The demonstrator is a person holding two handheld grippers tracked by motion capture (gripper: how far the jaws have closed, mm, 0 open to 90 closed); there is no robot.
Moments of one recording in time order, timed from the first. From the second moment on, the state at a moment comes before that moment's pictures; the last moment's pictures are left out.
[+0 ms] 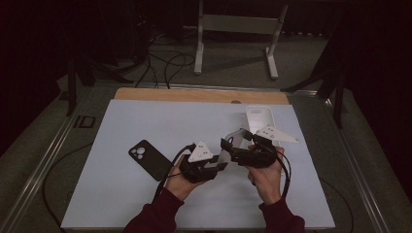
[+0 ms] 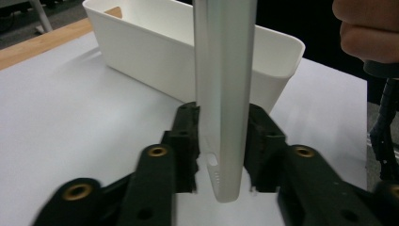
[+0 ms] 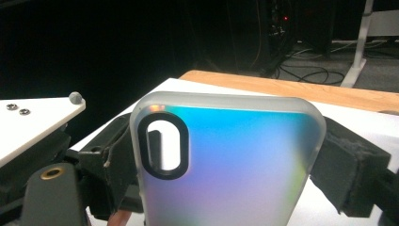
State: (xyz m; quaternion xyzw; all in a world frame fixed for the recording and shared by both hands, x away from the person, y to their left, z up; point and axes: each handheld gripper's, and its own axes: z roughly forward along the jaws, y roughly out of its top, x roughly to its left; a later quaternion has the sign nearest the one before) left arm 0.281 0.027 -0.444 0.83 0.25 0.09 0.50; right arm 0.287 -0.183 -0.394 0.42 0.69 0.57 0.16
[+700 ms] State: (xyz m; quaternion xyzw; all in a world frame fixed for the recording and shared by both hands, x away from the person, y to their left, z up) left arm 0.284 0.045 -0.435 0.81 0.29 0.15 0.49; right arm 0.286 -0.186 -0.392 0.42 0.69 0.57 0.17
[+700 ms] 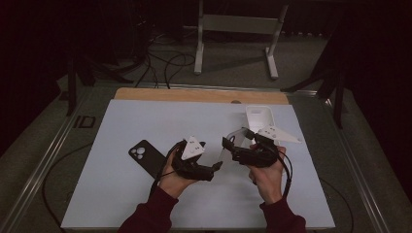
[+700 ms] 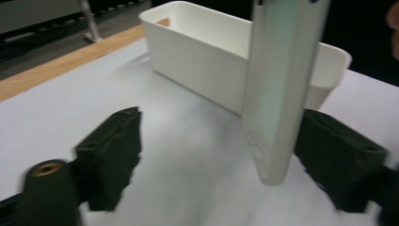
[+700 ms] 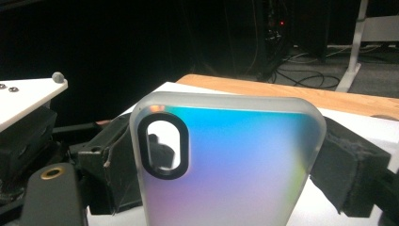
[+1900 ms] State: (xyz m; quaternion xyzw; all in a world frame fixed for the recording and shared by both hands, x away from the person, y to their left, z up) left arm 0.285 0.110 -0.435 0.78 0.34 0.20 0.49; right arm 0.291 -0.193 -0.387 0.42 0.68 0.57 0.19
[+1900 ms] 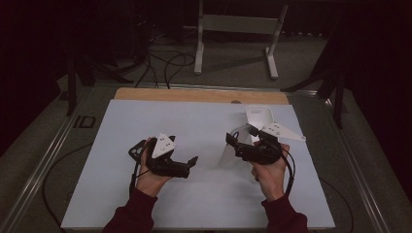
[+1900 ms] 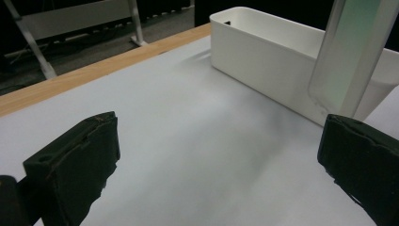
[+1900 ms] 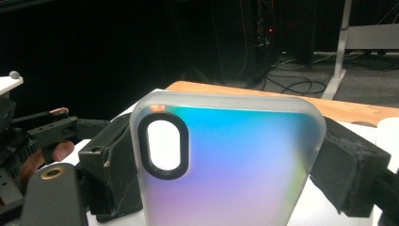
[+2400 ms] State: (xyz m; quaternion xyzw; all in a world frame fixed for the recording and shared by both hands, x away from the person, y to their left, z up) left arm 0.285 0.135 -0.437 0.77 0.35 0.22 0.48; right arm 0.296 -0.197 -0.385 0.43 0.68 0.57 0.19
